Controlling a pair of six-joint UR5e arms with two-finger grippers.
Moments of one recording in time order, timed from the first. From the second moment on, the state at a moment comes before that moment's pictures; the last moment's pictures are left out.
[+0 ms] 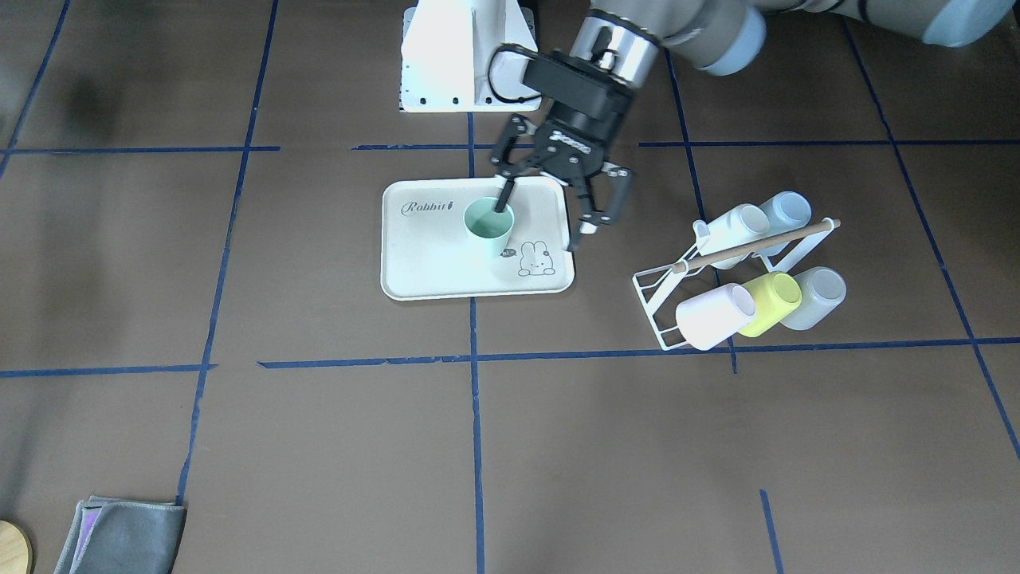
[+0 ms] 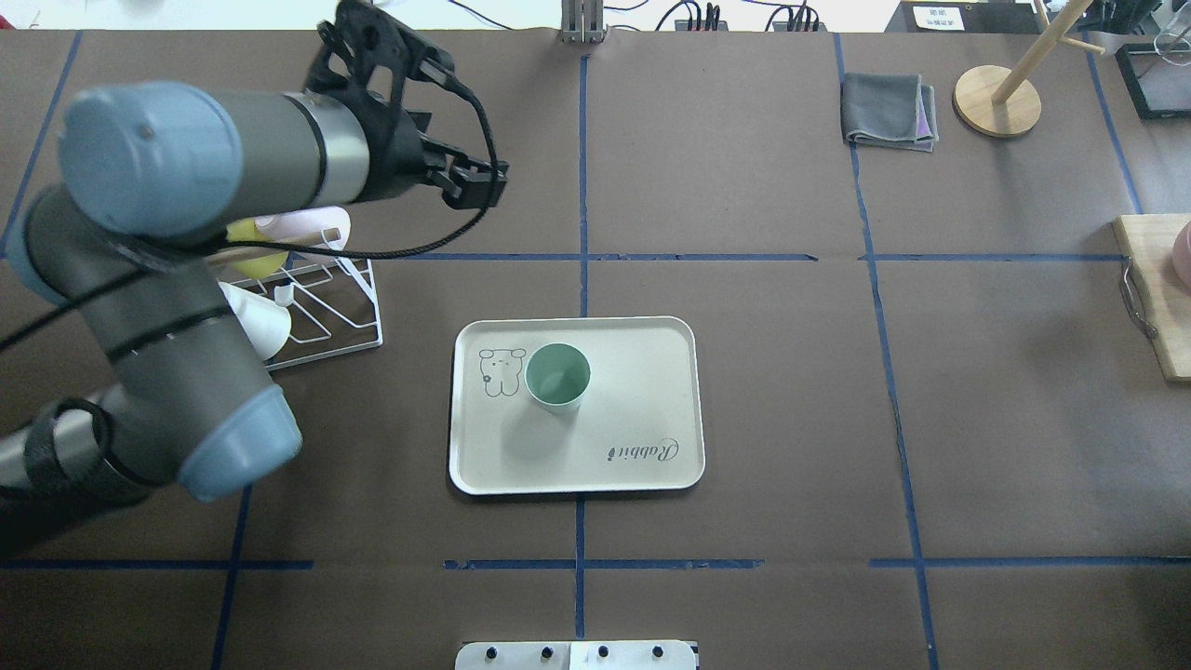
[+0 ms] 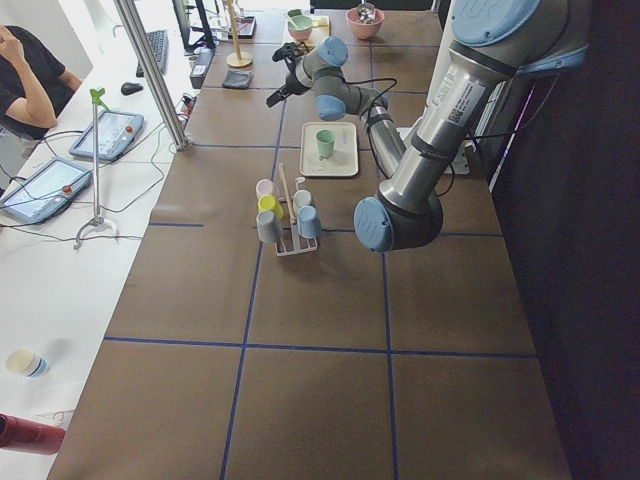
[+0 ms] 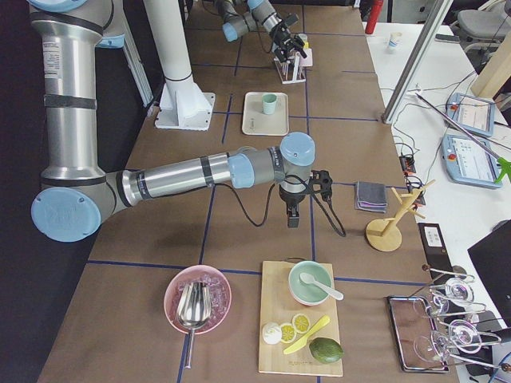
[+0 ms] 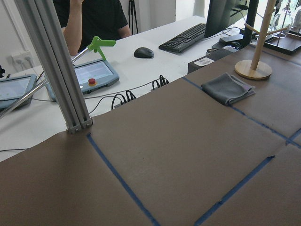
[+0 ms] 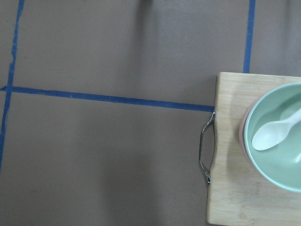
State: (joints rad) left arm -0.78 -2.13 -1.92 -1.92 -1.74 -0.59; right arm 1.44 -1.61 1.84 -1.57 2.36 0.14
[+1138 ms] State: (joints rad) left arm -1.46 -1.95 -1.63 -1.37 -2.35 0.15; right arm 1.58 -1.63 1.66 -1.57 2.36 -0.10
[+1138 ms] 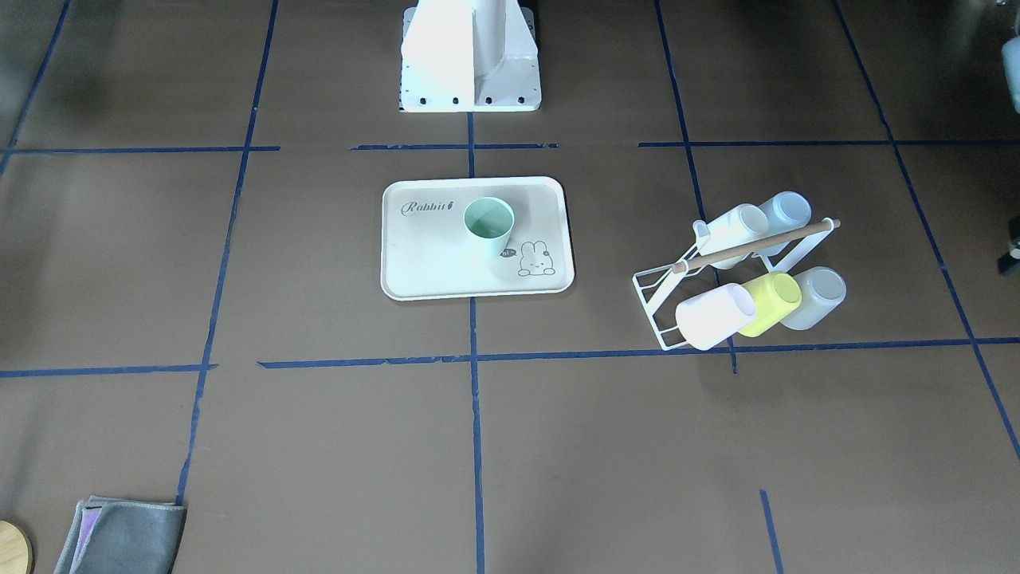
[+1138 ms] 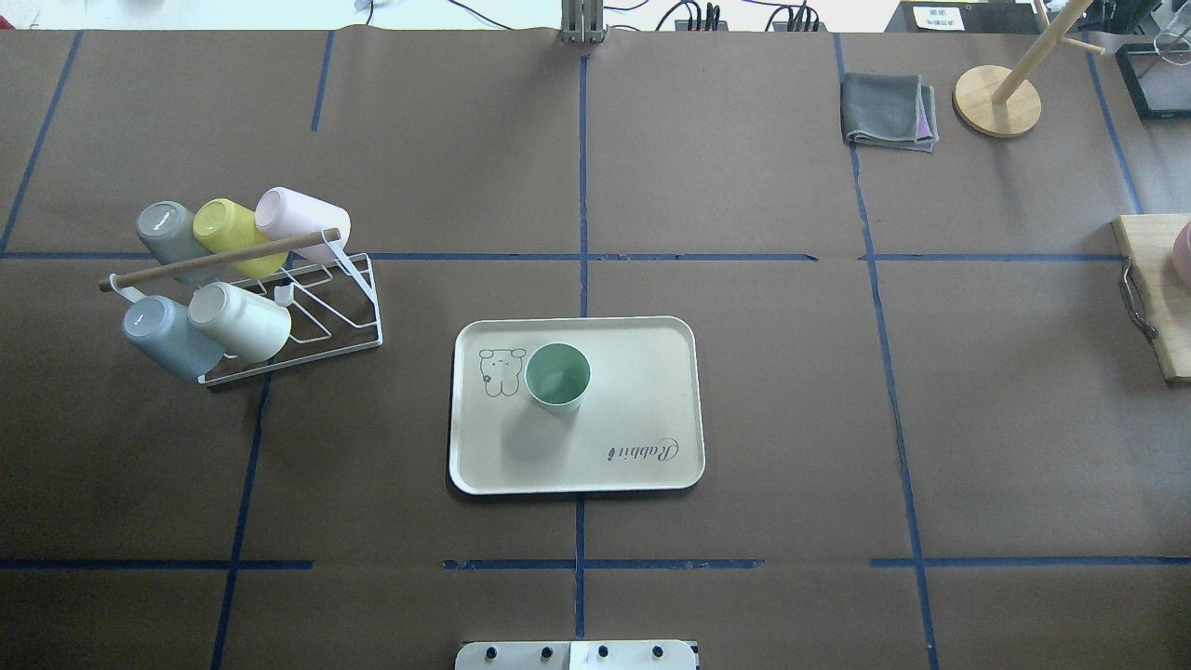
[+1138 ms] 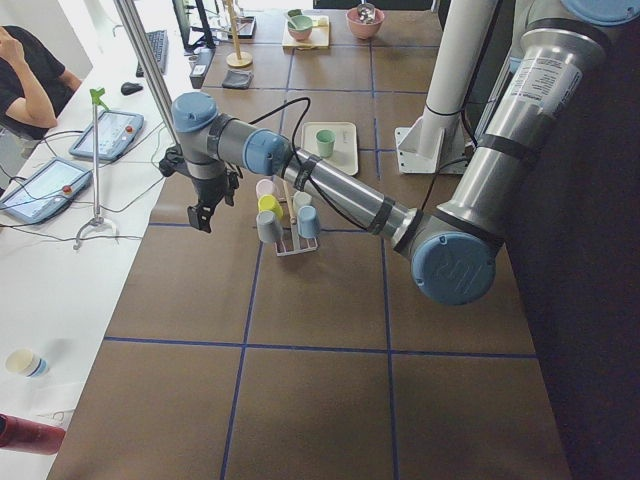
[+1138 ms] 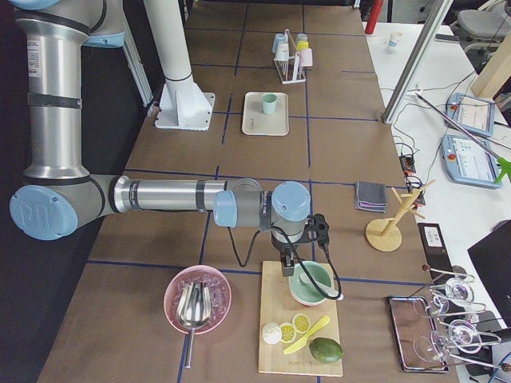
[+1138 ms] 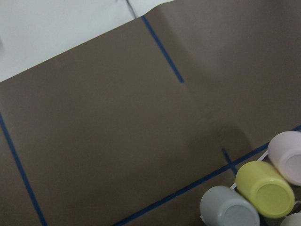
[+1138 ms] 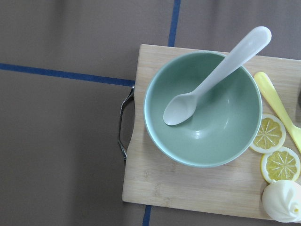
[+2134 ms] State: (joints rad) left arm -1.56 -1.66 -1.52 -1.41 -2.36 0.28; right arm 1.58 -1.62 1.63 -1.57 2.39 -0.10
